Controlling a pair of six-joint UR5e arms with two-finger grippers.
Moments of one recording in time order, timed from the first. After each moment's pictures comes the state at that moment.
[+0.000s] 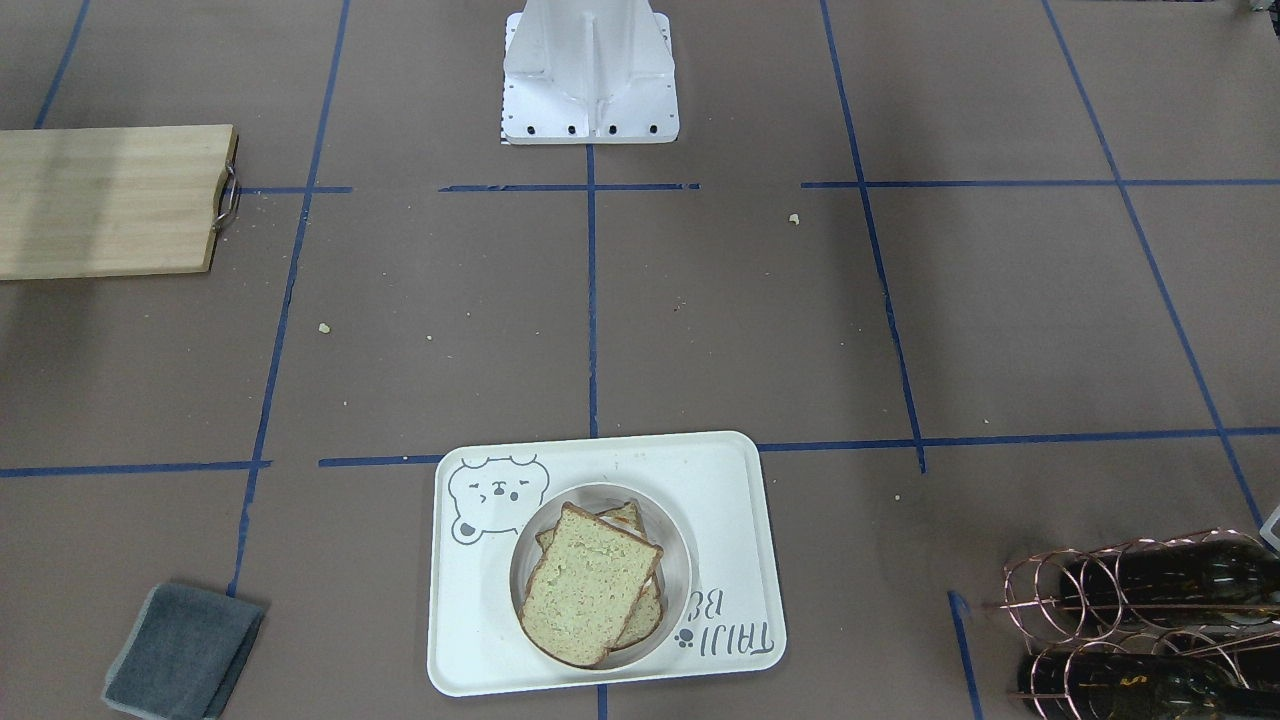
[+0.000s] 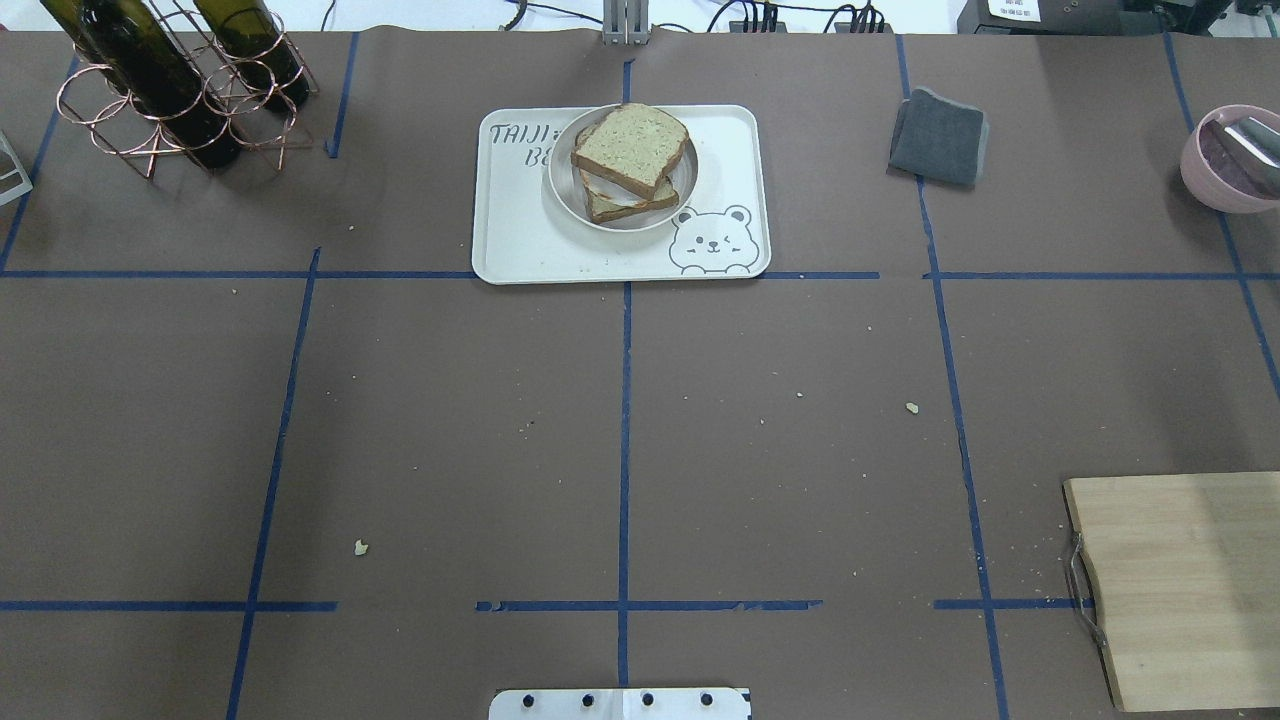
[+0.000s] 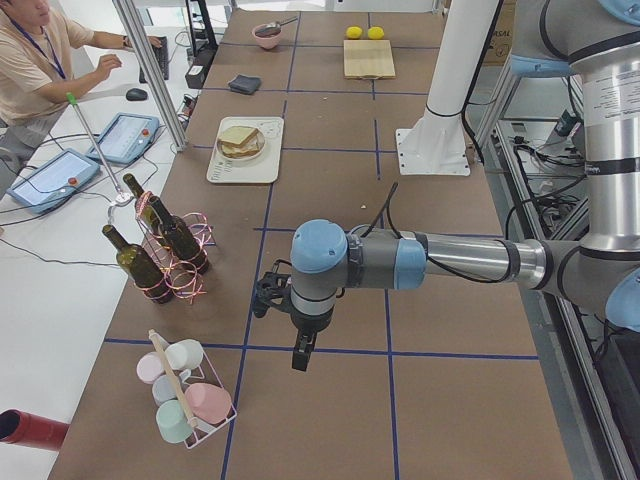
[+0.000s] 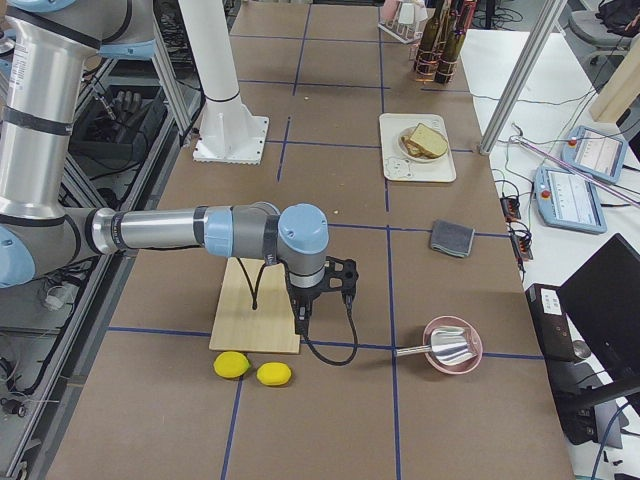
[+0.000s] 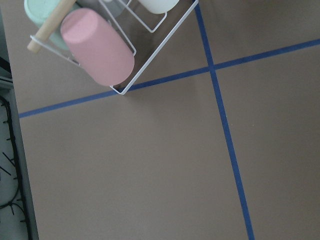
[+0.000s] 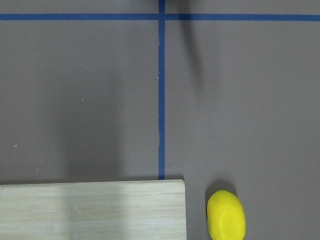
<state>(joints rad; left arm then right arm) -1.69 -1.37 -1.85 -1.51 -2.25 0.26 1.59 -1.86 1.96 -1.71 2.32 -0.03</state>
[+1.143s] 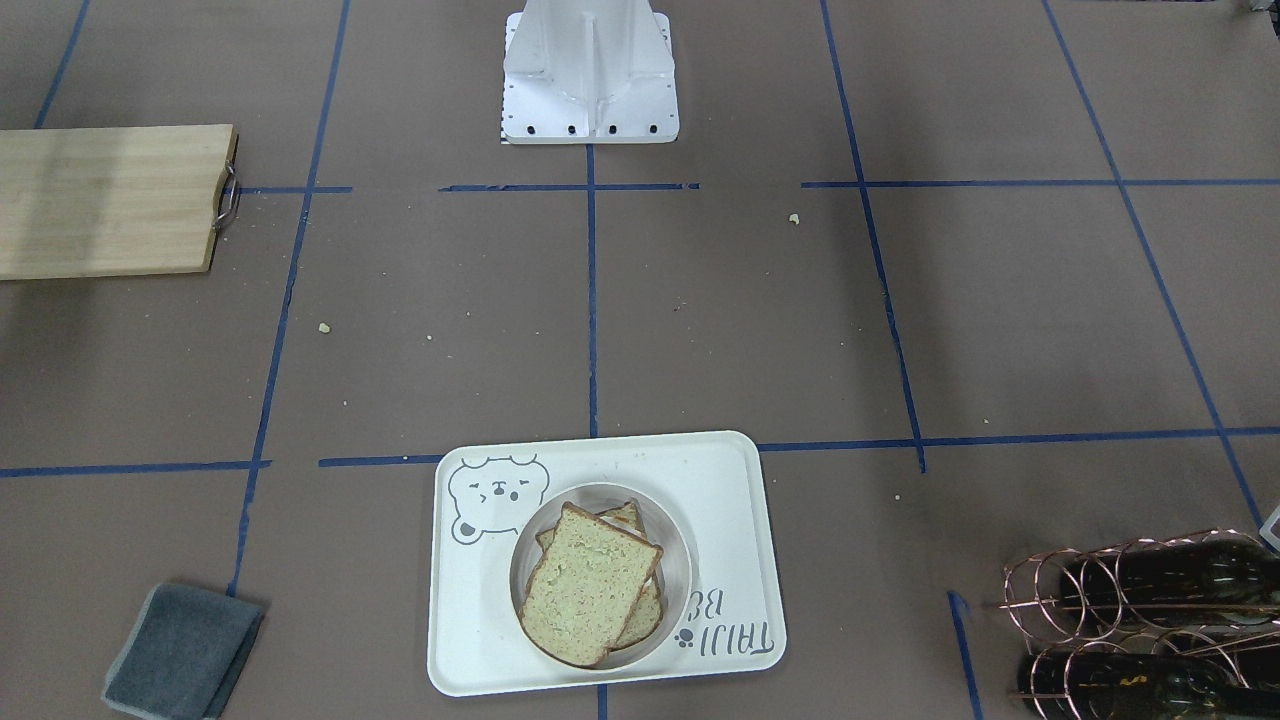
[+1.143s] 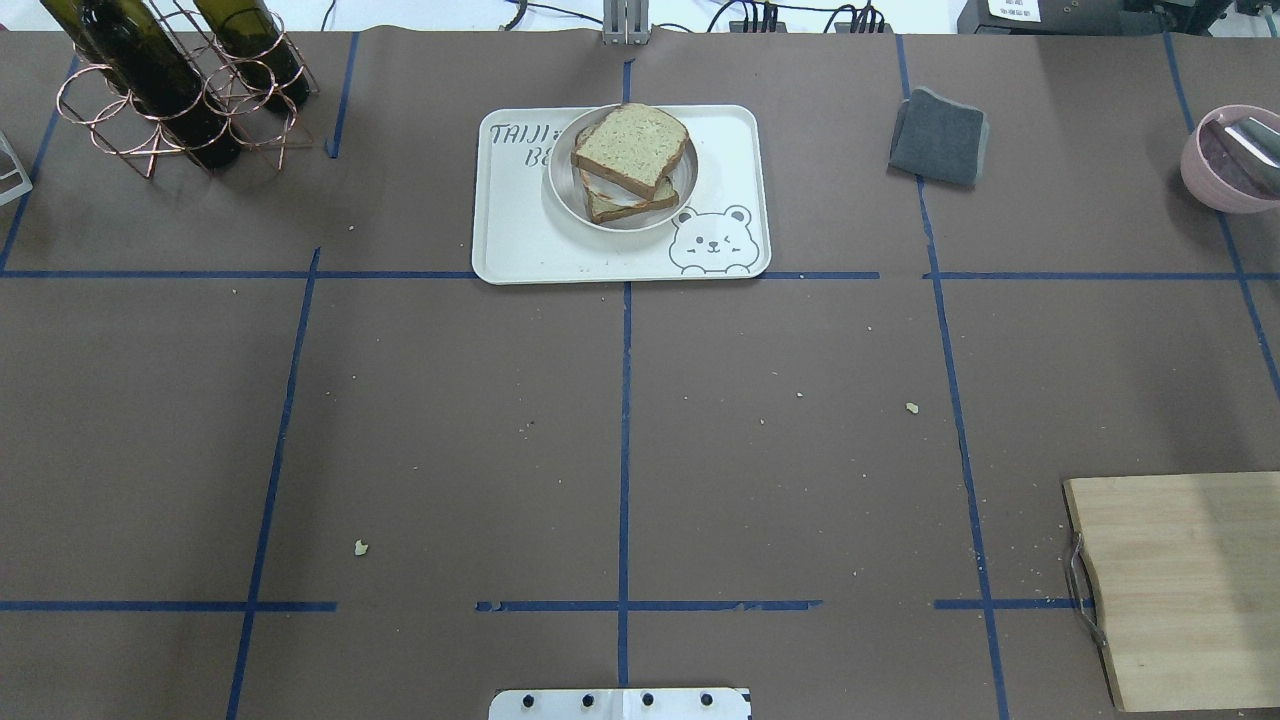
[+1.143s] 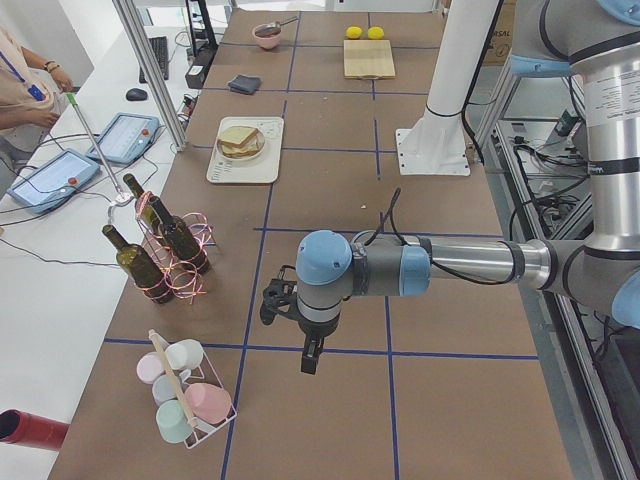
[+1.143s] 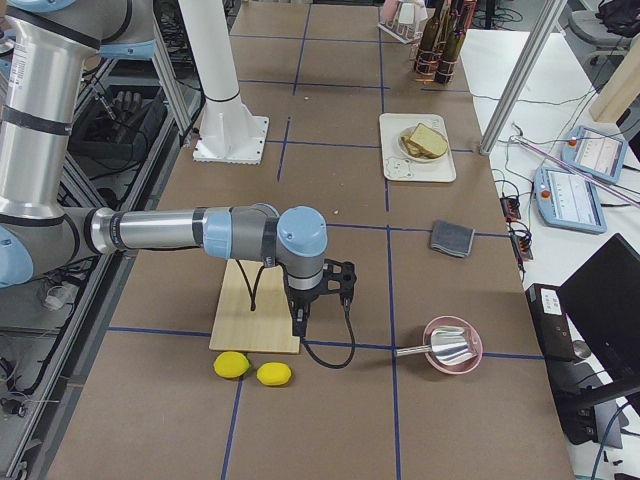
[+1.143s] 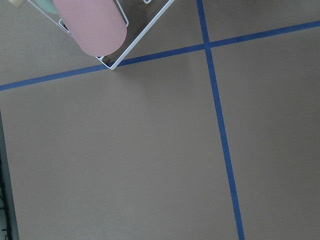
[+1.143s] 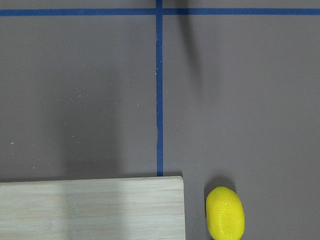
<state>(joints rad) -1.68 -1.36 -1.84 -1.51 -2.27 0.26 1.59 -1.87 1.96 -1.71 2.32 -0.03</state>
